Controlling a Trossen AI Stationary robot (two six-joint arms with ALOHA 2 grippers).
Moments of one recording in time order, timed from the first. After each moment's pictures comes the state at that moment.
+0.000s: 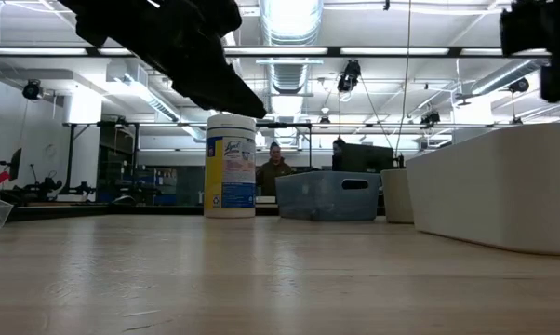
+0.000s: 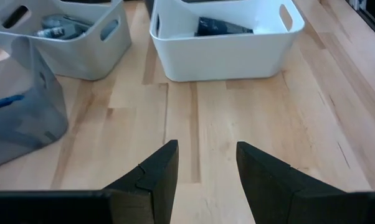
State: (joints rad) left arm -0.17 1.44 0.80 0.12 -0.17 -0.05; right arm 0.14 0.57 0.70 -1.04 -0.14 0.94
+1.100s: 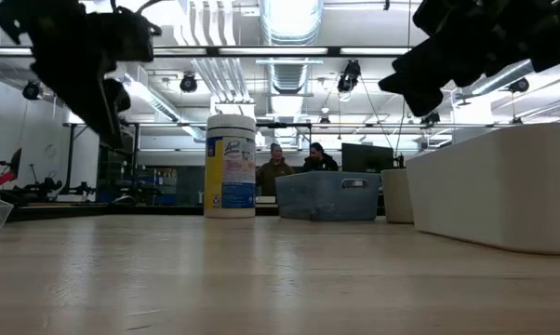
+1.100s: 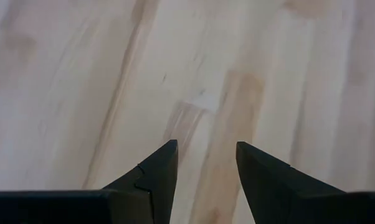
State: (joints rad) left arm -0.31 1.16 0.75 -0.61 -0.15 -0.60; right arm 0.14 1.10 0.42 0.36 -0.03 0.23
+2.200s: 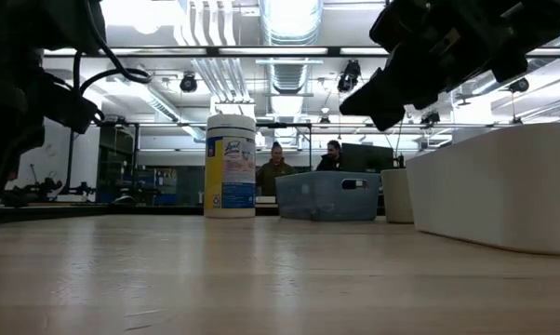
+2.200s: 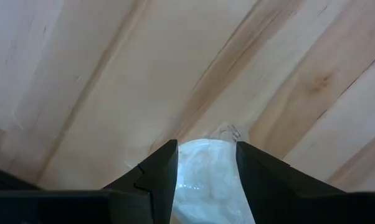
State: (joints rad) left arm -0.32 1.15 0.63 -0.96 0.05 -0.95; right arm 0.14 1.41 0.57 0.42 -0.04 0.13
